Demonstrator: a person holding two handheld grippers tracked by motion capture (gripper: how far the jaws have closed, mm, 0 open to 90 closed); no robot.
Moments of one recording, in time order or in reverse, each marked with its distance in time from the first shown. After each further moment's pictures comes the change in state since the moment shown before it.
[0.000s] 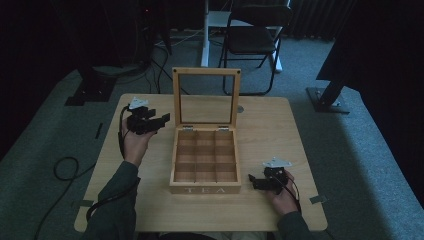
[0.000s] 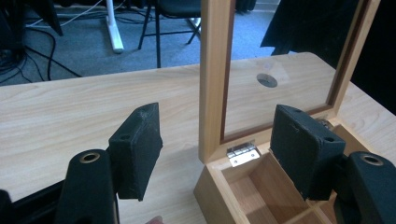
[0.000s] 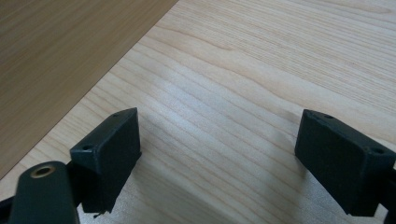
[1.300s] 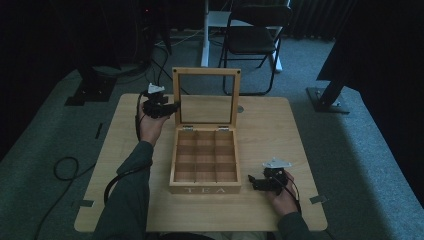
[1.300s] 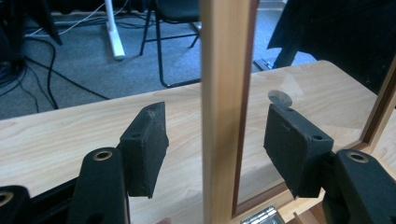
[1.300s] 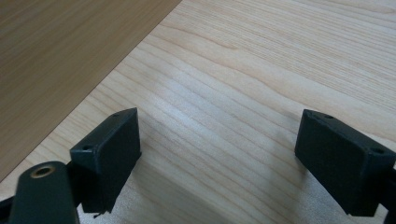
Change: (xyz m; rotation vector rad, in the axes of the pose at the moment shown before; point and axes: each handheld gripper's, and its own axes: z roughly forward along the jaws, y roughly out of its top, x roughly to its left) left arm -0.003 0.032 0.066 0.005 0.006 0.042; right arm 0.001 -0.001 -0.001 0.000 0.007 -0.006
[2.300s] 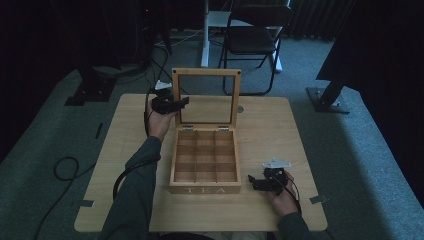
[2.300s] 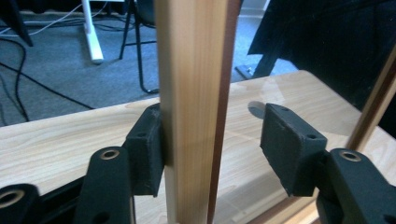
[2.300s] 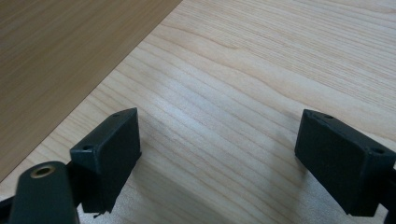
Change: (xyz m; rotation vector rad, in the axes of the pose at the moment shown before) left arm -0.007 0.007 0.020 -0.024 -0.079 -0.035; right arm 0.000 0.000 0.000 0.000 0.001 0.000
